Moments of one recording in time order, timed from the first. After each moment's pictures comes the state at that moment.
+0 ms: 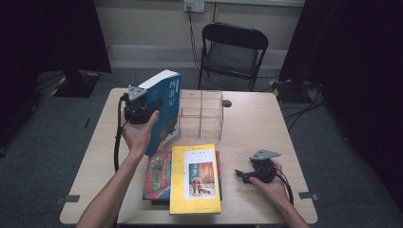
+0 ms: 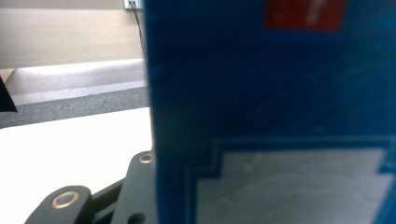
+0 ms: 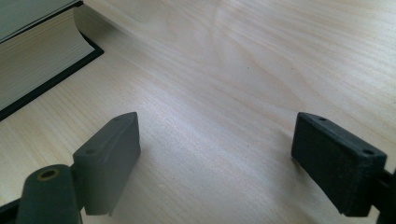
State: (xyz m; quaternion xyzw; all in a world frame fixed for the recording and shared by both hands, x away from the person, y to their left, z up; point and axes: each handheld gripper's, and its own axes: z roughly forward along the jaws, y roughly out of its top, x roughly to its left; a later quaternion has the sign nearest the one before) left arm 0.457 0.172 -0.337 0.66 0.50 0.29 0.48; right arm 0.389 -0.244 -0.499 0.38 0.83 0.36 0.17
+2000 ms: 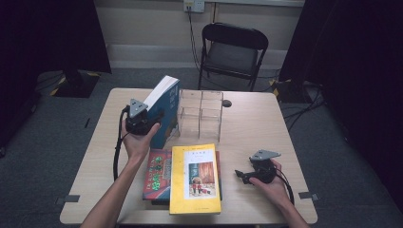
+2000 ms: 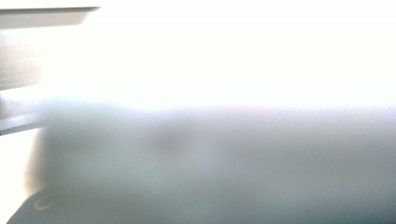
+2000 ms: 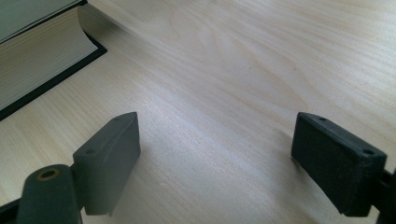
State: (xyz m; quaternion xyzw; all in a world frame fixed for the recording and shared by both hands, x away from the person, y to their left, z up) left arm 0.448 0.180 -0.380 0.68 0.44 0.30 0.51; right arm 0.389 -0.244 -0.500 0.38 0.83 0.37 0.17
